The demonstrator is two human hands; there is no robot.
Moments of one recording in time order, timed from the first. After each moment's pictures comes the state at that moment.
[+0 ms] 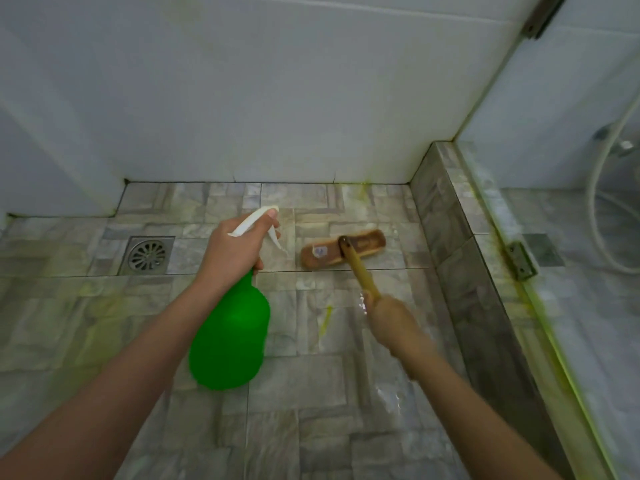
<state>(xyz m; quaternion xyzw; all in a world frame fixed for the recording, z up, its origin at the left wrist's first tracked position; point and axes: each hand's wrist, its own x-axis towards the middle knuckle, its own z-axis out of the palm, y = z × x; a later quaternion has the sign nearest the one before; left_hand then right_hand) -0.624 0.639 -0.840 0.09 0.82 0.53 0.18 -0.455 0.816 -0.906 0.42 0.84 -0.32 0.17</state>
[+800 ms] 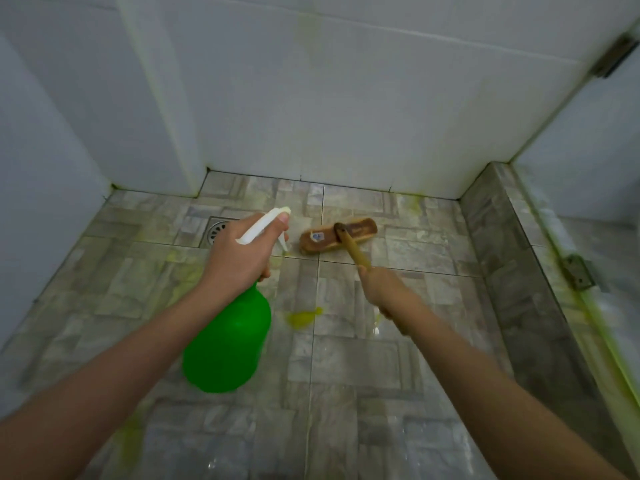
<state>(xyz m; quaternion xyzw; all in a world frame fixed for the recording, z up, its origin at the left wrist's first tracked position) -0.604 0.505 -0.814 0.10 0.83 0.54 0.12 -0.533 0.723 -0.884 0.33 0.88 -0.27 0.22</state>
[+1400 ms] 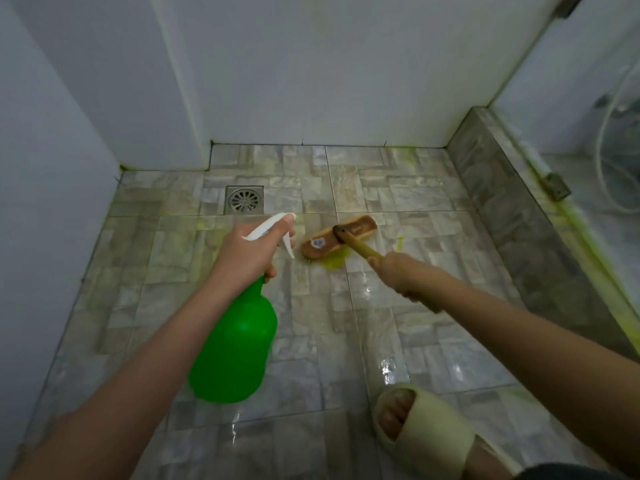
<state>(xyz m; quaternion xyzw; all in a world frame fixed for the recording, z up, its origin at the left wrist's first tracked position) -0.572 0.392 -0.818 0.13 0.81 0.53 0.24 -0.462 0.607 -0.846 0.38 0.85 -0.23 0.30</state>
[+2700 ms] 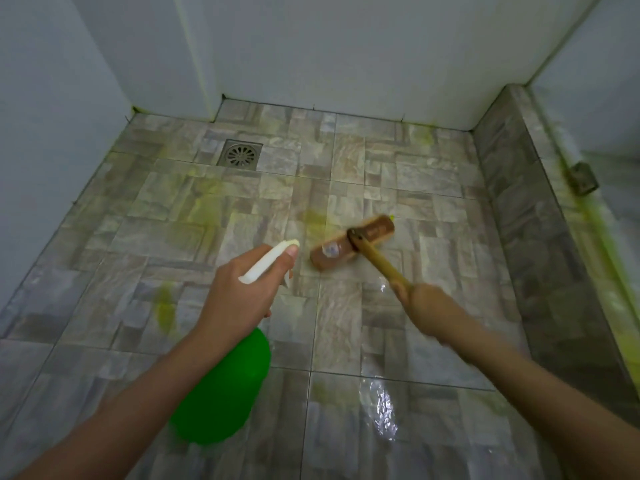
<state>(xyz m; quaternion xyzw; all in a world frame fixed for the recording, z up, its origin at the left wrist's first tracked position) -0.419 0.422 -0.852 0.05 0.83 0.53 0.18 -0.335 0.678 -0.904 0.26 0.92 -0.17 0.22</state>
